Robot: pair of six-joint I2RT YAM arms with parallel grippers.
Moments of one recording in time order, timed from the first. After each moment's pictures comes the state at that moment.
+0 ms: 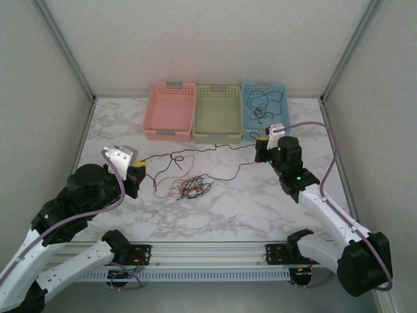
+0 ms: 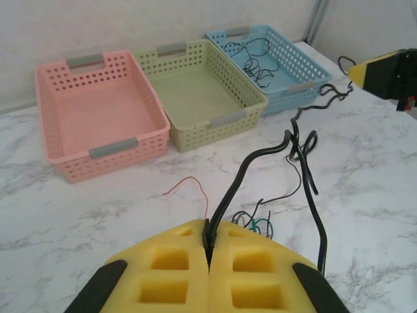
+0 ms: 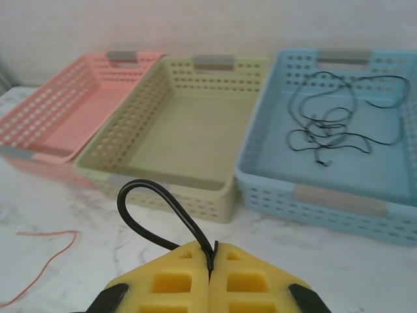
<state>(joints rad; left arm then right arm) -0.76 0.57 1.05 -0.83 -0.20 -0.15 0.38 1.05 0.68 0.01 0.02 0.16</state>
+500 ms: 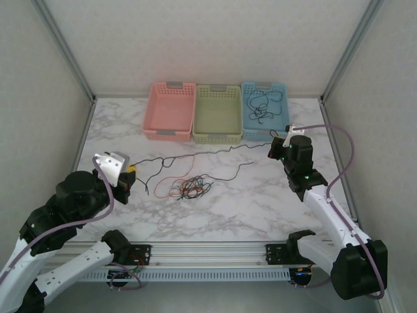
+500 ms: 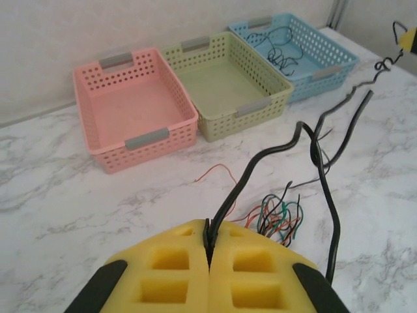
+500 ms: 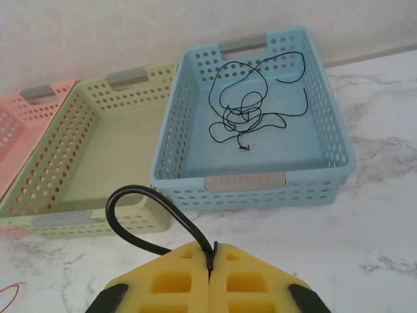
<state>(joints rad) -0.76 0.52 1.08 -0.94 -0.26 -0.08 0.23 1.02 0.67 -0.05 0.08 0.30</state>
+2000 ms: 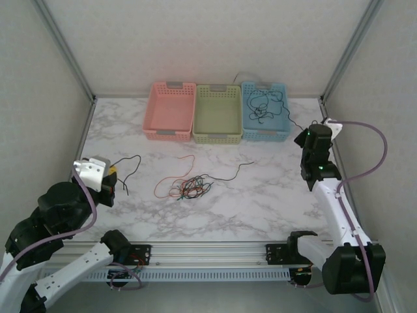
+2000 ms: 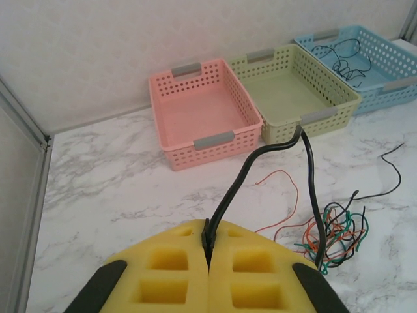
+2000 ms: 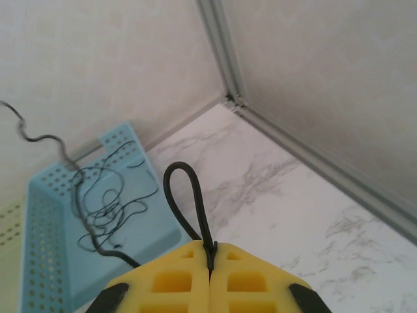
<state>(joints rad) -0.76 0.43 1.10 -1.01 -0.45 -0.04 0.06 1.04 0.85 -0.22 0.43 0.51</state>
